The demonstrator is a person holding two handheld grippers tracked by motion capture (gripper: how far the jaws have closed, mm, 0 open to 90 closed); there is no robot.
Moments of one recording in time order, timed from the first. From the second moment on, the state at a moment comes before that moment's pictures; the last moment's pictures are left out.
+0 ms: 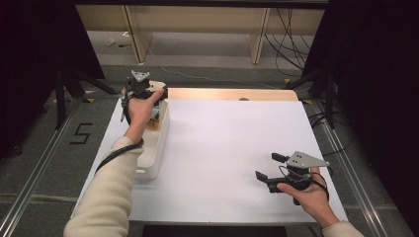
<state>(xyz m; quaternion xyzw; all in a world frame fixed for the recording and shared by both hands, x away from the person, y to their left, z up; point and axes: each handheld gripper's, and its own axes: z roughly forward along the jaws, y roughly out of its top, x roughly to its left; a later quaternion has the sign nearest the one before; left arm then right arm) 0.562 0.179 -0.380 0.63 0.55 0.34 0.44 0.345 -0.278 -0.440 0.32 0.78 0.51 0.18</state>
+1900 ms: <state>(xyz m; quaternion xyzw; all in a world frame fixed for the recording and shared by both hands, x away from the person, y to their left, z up) 0.580 0.178 -0.382 0.63 0.55 0.34 0.42 0.345 -0.277 -0.441 0.32 0.78 0.51 0.18</state>
